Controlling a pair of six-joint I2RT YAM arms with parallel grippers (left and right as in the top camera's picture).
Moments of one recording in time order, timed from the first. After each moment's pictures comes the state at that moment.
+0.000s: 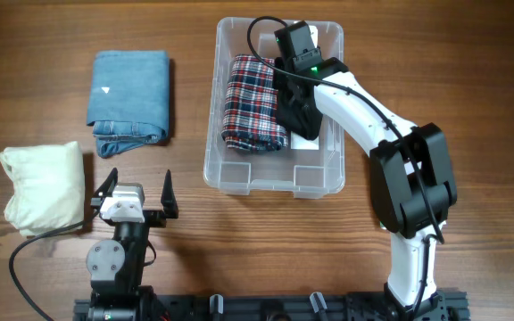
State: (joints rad) left arm -0.01 0.03 0.01 -0.07 0.03 0.00; right arm 0.43 2.15 1.64 -0.44 0.20 0.41
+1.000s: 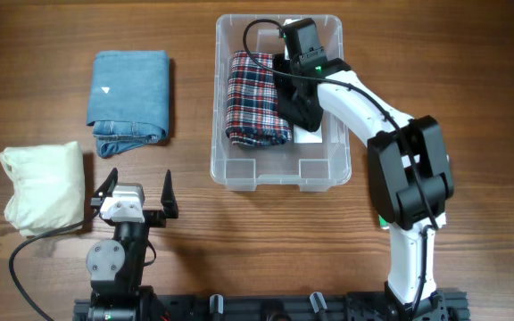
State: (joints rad) left arm -0.01 0.03 0.01 -0.07 0.03 0.00; right arm 0.39 2.19 1.64 -0.32 0.08 0.19
